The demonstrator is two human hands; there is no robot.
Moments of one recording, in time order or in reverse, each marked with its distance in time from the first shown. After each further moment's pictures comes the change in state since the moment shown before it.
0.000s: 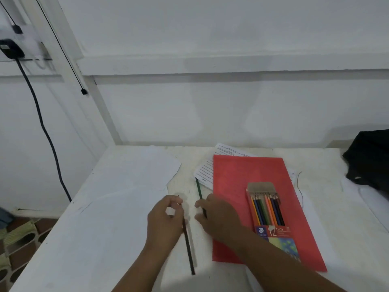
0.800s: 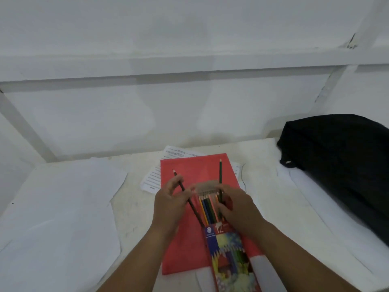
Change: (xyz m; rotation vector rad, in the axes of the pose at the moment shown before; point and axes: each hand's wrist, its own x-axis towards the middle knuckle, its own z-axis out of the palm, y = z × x) left_hand 0.014 0.062 0.124 -0.439 -0.373 -0.062; right_hand -0.075 0.130 -0.087 0.203 0.308 0.188
